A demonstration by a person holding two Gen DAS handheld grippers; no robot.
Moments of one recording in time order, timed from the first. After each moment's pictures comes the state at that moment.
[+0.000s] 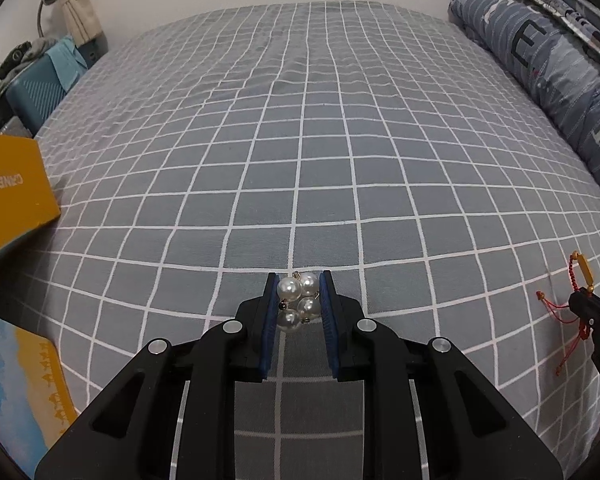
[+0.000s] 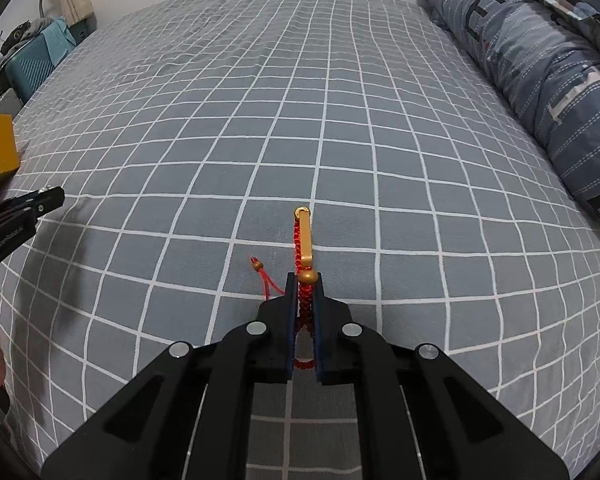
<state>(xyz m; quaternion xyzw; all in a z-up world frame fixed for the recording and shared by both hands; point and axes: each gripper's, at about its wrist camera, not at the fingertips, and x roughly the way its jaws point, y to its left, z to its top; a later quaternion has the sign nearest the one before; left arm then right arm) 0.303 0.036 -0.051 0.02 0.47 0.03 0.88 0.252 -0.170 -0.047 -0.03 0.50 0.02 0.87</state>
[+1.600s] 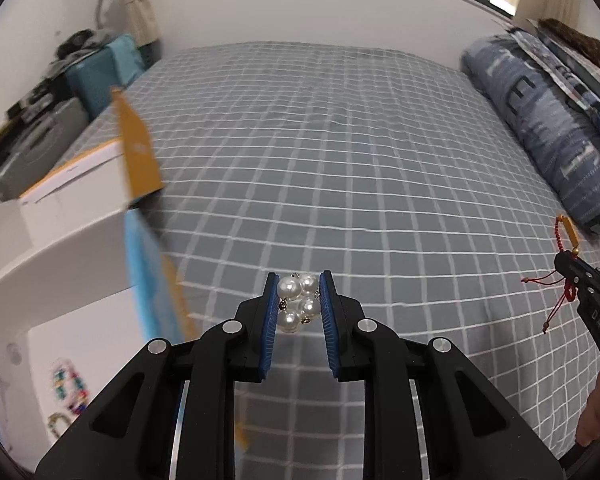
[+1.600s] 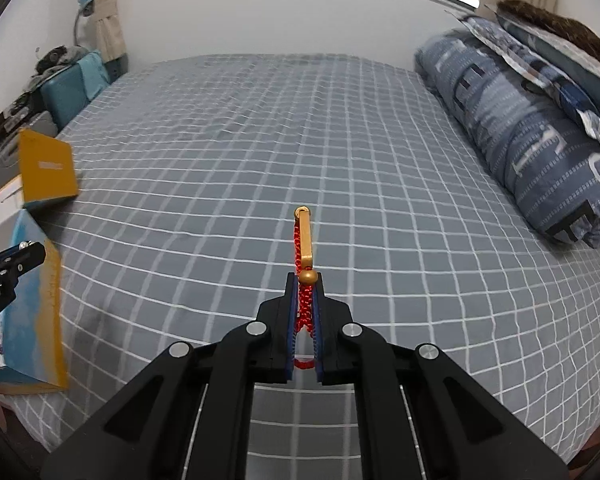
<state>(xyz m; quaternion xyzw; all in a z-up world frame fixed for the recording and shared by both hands) 0.156 0.097 0.062 -0.02 0.43 0.08 0.90 0.159 -0.099 0.070 -0.04 0.40 0.05 0.91</state>
